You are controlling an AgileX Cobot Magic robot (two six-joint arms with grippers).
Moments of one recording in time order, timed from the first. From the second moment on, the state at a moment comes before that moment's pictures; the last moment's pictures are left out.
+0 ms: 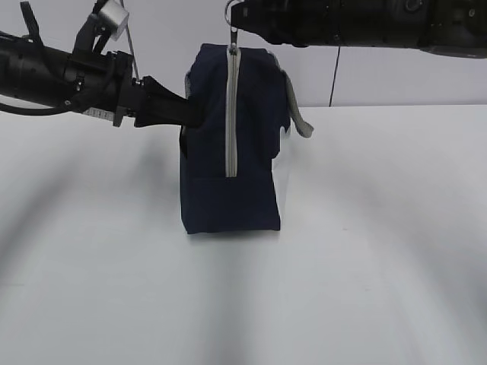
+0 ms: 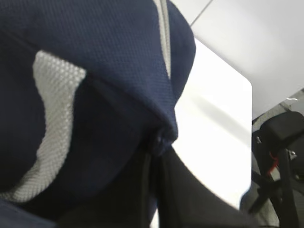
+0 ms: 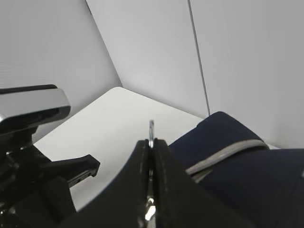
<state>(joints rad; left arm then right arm) -0.16 1.87 -1.29 -1.33 1.12 1.45 0.31 1.76 -1.33 -1.30 -0.48 1.32</state>
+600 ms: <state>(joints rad) -0.16 1.82 -1.29 -1.14 1.14 1.34 0.31 1.86 -1.44 -1.40 -0.54 1.42</state>
